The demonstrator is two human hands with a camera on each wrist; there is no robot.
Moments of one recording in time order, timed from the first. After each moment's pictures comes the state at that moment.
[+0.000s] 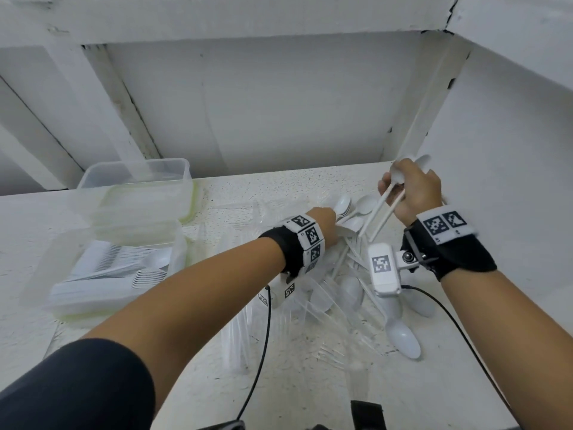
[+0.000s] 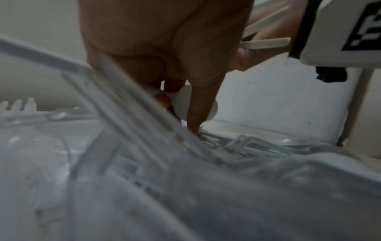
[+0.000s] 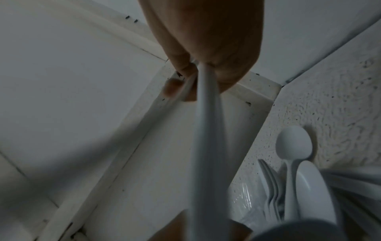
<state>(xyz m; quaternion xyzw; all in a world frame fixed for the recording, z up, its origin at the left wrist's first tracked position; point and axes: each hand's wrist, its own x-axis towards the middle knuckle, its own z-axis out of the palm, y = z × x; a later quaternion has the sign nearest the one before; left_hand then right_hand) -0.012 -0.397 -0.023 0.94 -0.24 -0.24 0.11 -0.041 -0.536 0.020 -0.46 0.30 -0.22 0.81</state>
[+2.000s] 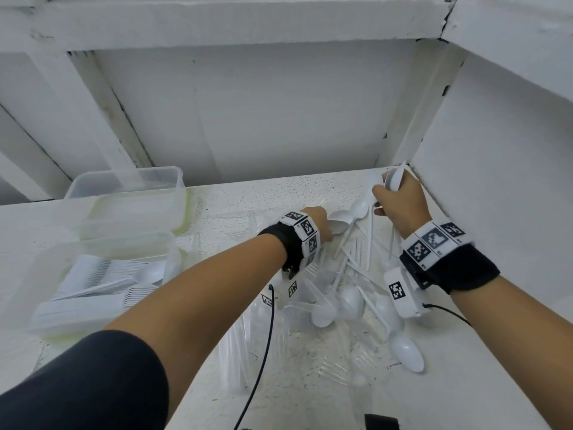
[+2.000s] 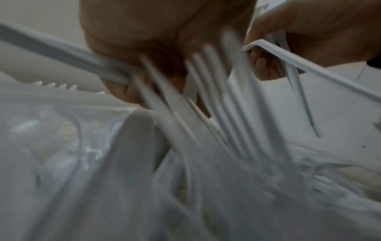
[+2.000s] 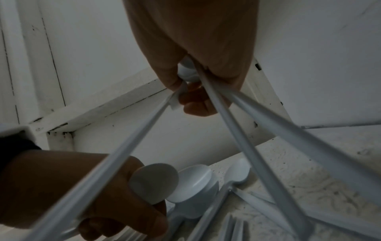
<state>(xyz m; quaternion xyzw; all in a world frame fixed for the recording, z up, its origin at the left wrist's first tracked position) 0.018 -0.397 -0.033 0.94 -0.22 -0.24 0.13 -0.043 -0.534 0.008 -0.80 0.21 -0.18 0.54</state>
